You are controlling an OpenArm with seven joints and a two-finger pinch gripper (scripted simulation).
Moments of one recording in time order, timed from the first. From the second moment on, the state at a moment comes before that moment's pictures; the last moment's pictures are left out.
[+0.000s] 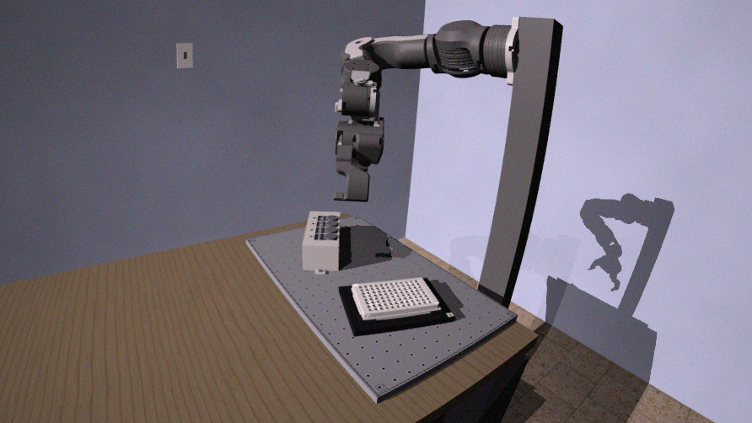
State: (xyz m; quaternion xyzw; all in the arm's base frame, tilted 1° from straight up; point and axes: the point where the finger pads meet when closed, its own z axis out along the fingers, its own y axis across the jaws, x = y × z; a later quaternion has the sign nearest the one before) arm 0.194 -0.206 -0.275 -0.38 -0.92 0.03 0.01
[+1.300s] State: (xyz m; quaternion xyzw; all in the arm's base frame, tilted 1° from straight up) arm 0.199 -0.250 -0.303 -0.37 -0.93 0.01 0.00
